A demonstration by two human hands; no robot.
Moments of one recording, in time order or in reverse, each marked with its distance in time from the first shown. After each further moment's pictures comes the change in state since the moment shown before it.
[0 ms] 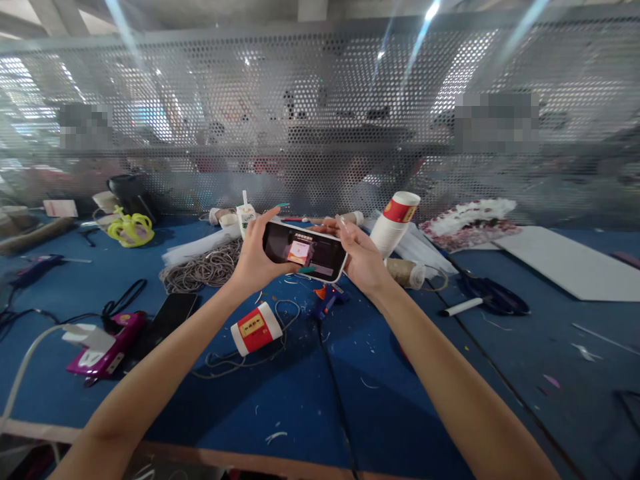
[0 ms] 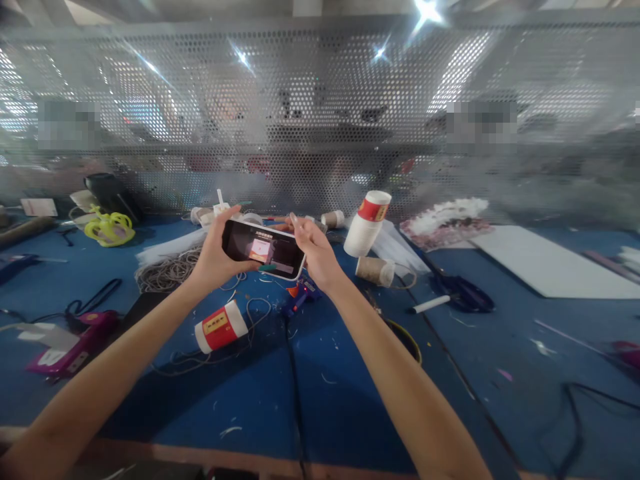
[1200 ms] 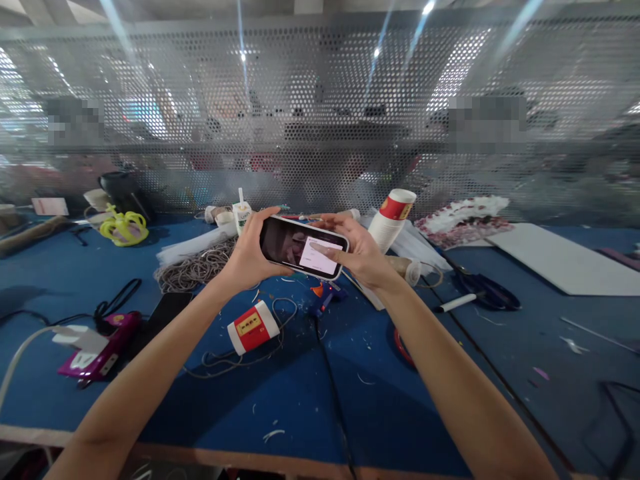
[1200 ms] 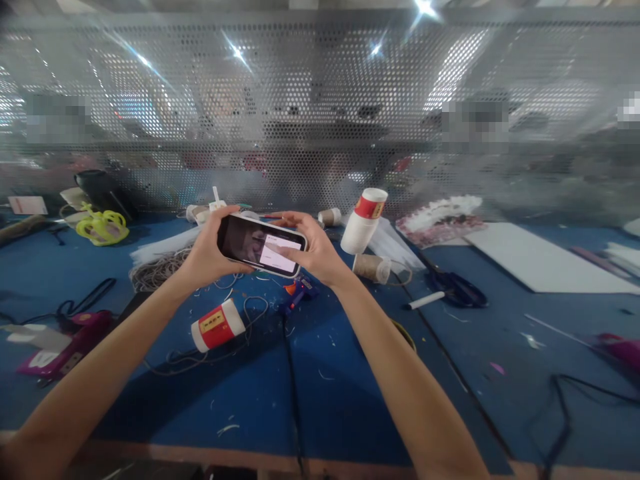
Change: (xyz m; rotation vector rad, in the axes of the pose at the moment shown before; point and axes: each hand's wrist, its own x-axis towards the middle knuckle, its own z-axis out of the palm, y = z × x) left_hand 0.005 0.006 -0.010 0.087 -0.130 0.073; right_hand 0.003 -0.005 -0.016 -0.298 -0.221 -0.130
